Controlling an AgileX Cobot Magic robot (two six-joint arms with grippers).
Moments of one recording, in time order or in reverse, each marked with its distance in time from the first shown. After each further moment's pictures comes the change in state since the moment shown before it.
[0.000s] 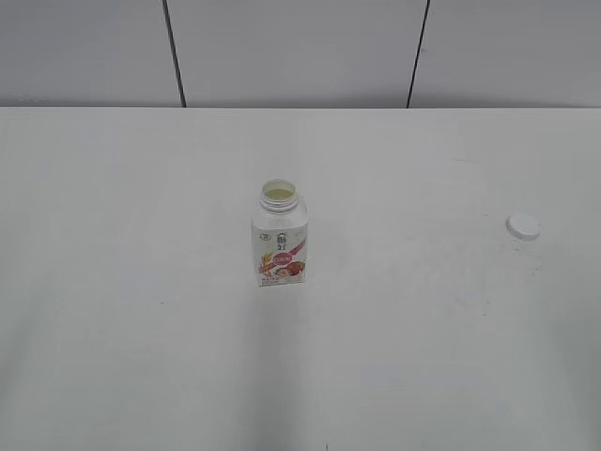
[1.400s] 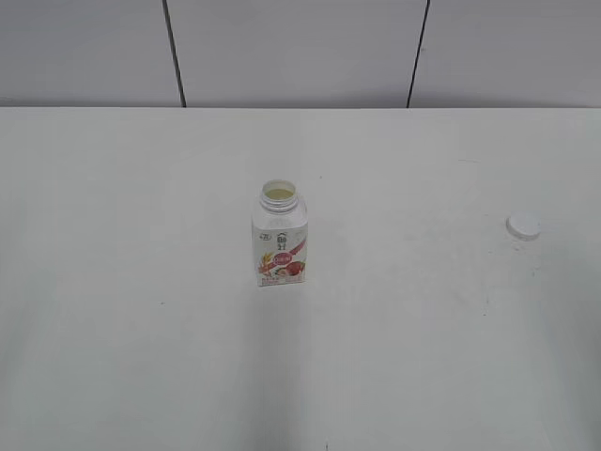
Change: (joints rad) left arm -0.006 0.237 -0.119 0.079 0.152 -0.087; right arm 0.000 0.405 -0.171 0.036 0.116 0.060
